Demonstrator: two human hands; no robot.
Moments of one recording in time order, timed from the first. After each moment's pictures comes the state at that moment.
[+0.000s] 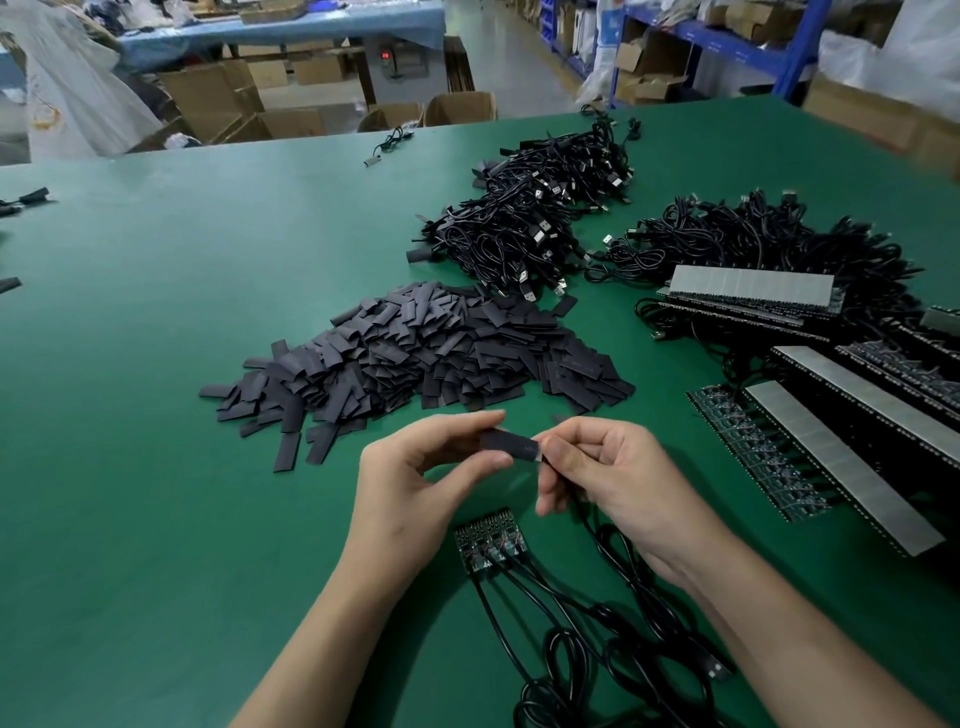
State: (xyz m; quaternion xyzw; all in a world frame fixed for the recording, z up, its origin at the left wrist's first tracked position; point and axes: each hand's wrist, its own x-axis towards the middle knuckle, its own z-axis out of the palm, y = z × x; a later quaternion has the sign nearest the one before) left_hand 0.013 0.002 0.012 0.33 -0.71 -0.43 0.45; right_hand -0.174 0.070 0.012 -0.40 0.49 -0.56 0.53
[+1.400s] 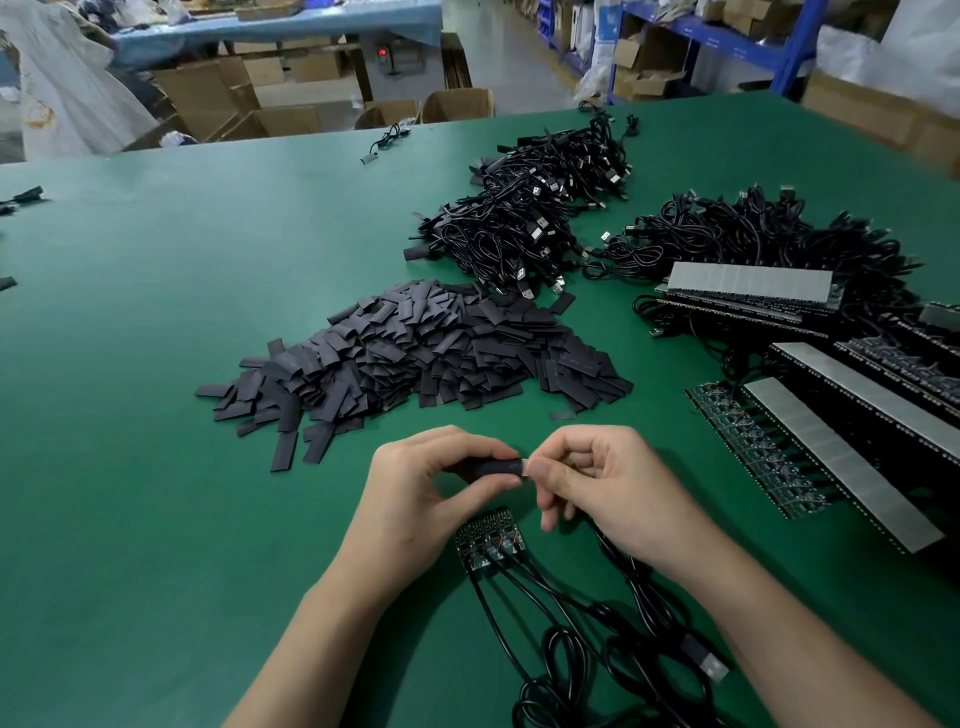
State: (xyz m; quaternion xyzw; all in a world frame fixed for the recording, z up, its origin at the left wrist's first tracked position) left_hand 0.017 0.000 0.014 0.30 -0.82 -0.32 0.37; right_hand -0.179 0.071 0.011 -0.51 0.57 -0.45 0.45
